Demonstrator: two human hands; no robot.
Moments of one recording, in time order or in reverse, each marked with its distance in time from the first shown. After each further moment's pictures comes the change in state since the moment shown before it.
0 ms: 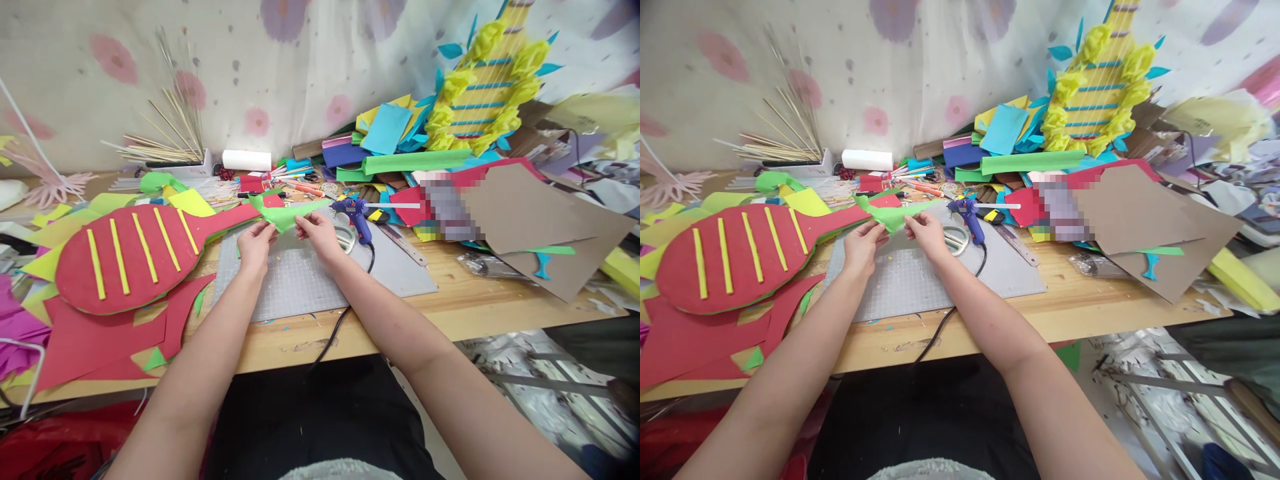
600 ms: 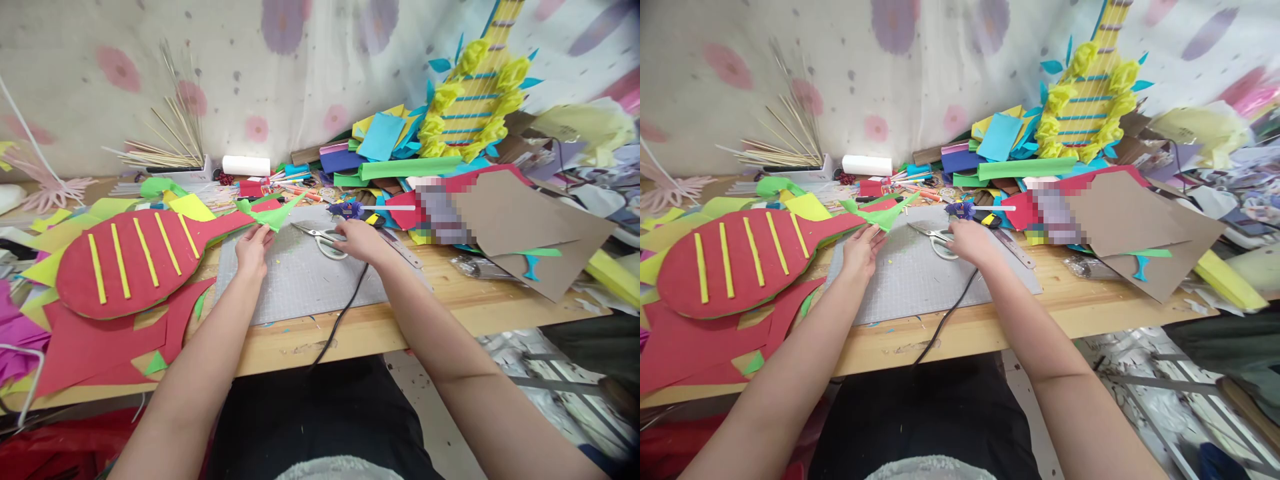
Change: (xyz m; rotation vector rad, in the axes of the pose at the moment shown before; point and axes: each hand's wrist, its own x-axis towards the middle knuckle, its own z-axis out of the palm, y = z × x) left_hand -0.003 0.008 0.000 -0.205 0.049 -0.090; right_hand -0.024 -0.053 -0.081 -1.544 -0.240 -0.129
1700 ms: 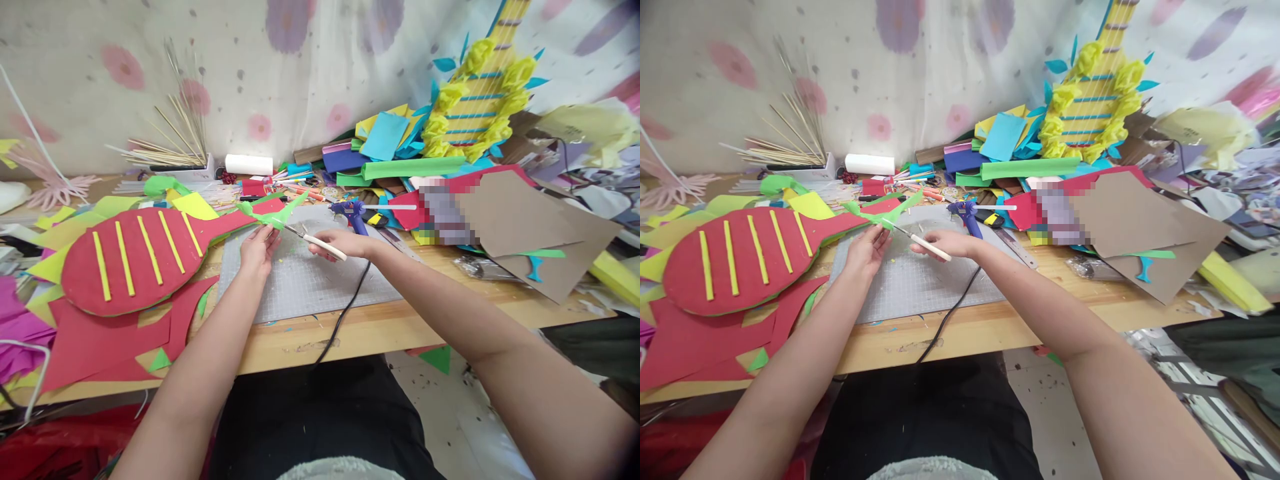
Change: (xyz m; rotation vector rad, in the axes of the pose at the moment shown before) left_hand -0.003 0.002 0.000 -0.081 -0.017 -0.143; right_hand 0.016 -0.022 0.003 0.809 -0.524 -0.311
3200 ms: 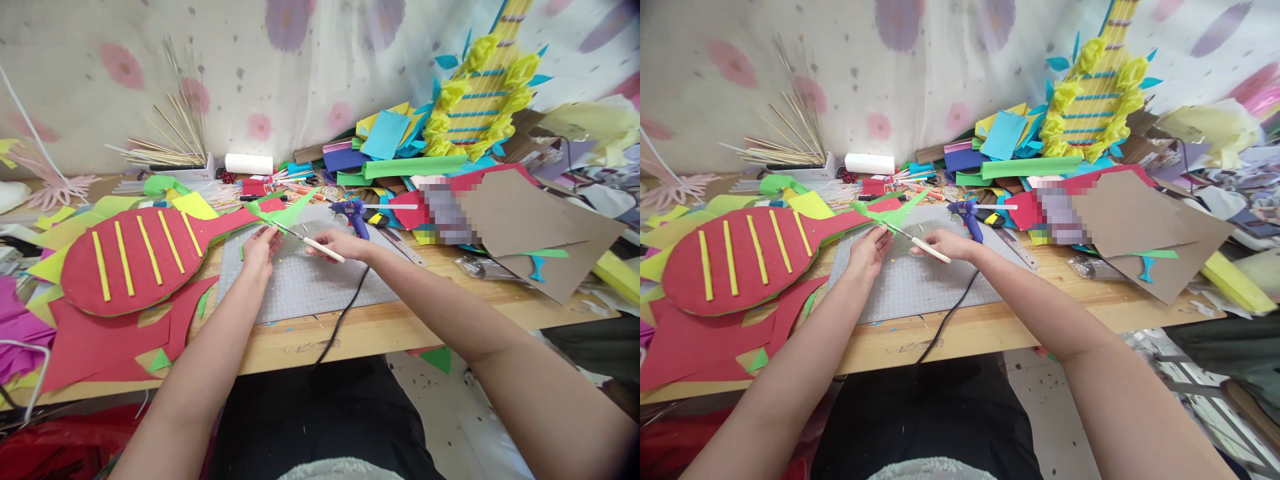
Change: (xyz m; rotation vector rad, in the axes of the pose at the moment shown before) left_hand -0.002 -0.004 0.002 0.074 0.027 0.008; right_hand 0.009 0.013 0.006 0.009 0.085 0.033
